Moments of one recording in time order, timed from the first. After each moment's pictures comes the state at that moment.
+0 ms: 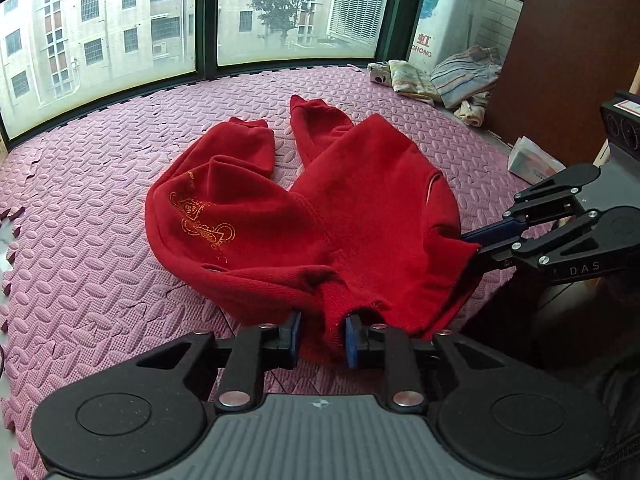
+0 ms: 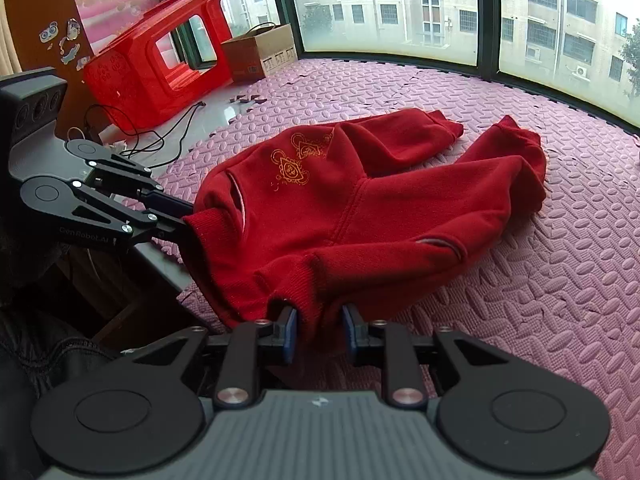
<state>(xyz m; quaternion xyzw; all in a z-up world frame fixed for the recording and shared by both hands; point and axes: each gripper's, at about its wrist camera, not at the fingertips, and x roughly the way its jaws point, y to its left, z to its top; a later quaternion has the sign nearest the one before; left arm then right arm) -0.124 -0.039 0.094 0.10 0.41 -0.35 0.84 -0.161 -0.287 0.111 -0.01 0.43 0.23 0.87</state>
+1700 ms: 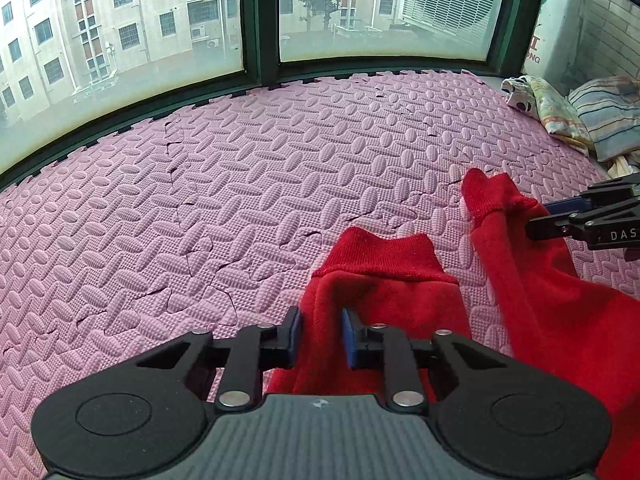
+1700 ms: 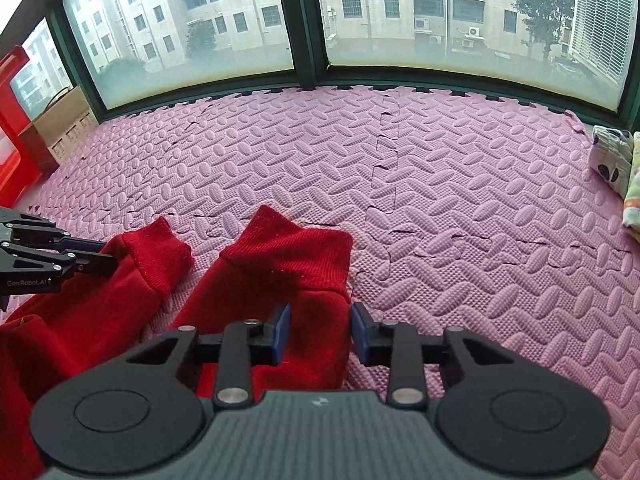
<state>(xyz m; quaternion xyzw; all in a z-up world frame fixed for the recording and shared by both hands) 0.185 -0.137 0.029 0.12 0.43 -0.28 0.85 0.130 -0.422 0.043 0.05 0.44 0.07 0.89</state>
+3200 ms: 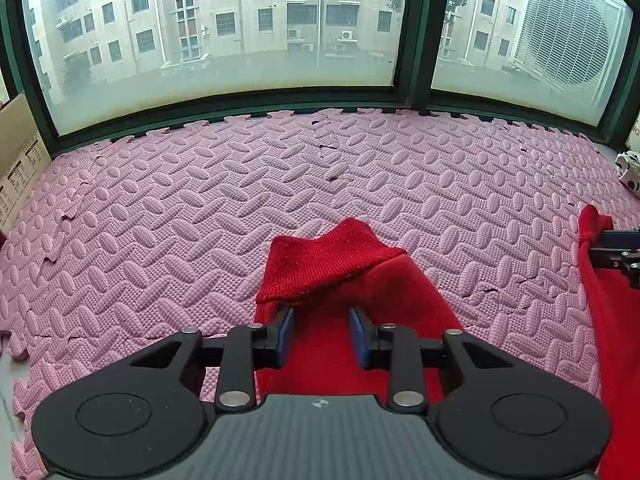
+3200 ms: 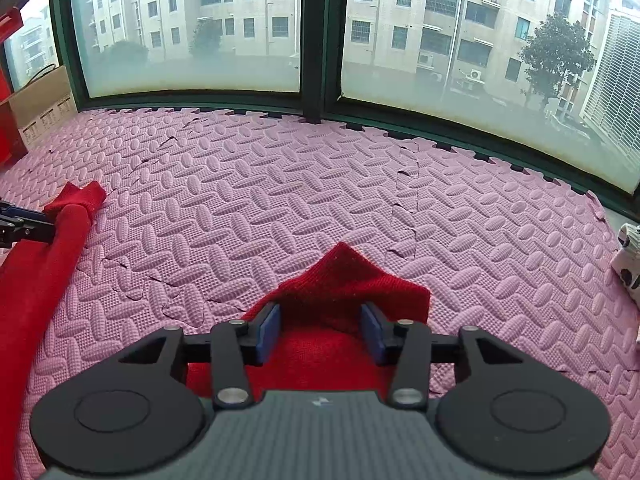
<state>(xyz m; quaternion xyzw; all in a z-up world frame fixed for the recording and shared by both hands) 0.247 -0.067 0.022 0.06 0.43 -0.15 0.89 0.200 -0.395 0.035 -0.03 0.41 0.06 0.91</state>
